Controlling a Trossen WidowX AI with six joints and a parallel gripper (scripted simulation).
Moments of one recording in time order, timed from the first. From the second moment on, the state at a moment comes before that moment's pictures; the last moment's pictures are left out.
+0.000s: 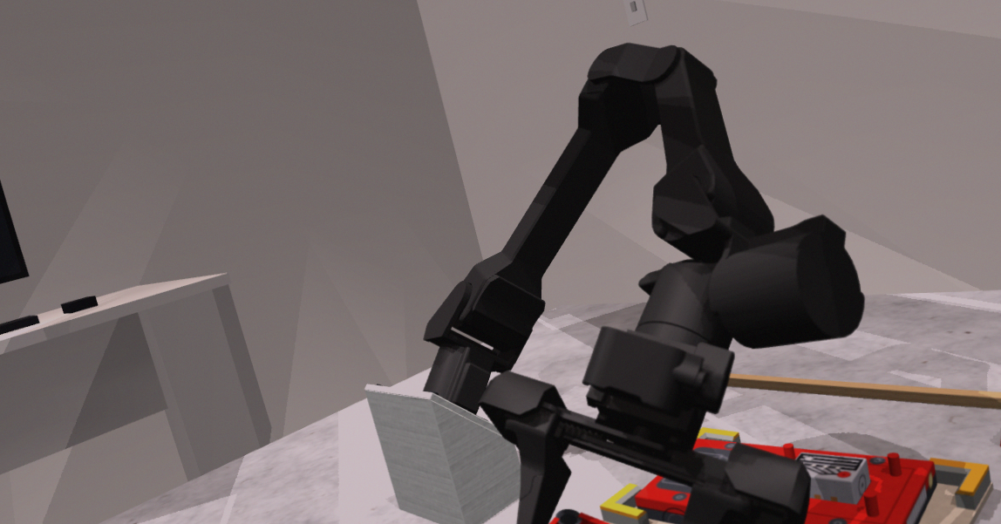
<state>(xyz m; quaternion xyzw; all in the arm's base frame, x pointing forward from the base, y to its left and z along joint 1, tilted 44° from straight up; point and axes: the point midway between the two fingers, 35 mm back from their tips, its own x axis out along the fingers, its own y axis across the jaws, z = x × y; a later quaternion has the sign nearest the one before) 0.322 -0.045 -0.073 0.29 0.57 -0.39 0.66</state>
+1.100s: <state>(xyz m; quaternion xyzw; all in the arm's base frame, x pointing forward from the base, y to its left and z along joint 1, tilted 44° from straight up) 0.323 -0.044 -0.072 0.01 0.68 -0.13 0.72</state>
